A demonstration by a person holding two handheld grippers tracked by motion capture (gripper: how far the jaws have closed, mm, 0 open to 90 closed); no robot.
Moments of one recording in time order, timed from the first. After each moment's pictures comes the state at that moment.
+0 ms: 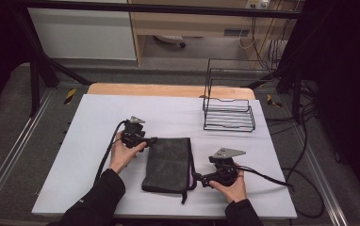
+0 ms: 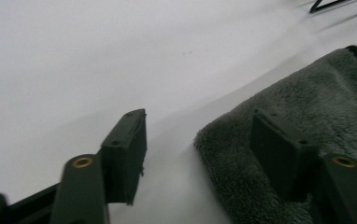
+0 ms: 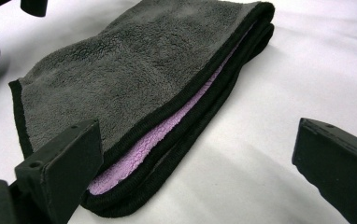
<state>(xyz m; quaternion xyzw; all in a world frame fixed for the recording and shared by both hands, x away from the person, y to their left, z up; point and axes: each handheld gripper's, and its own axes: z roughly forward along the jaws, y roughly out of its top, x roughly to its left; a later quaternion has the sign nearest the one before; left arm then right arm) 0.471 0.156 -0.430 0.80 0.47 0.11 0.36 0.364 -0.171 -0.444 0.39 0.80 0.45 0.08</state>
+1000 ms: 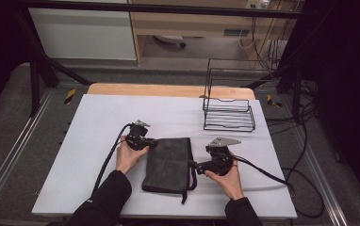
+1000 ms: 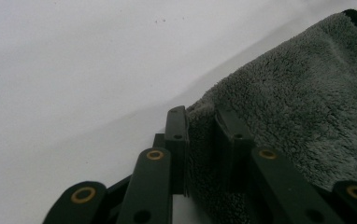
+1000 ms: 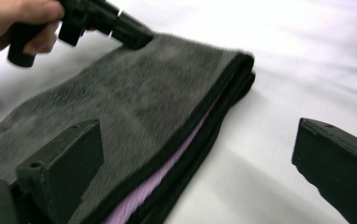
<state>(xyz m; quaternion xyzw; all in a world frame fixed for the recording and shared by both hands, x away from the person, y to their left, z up) 0.472 0.145 -0.443 0.82 0.45 0.07 0.36 0.395 -0.156 -0.430 0.40 0.79 0.46 0.10</state>
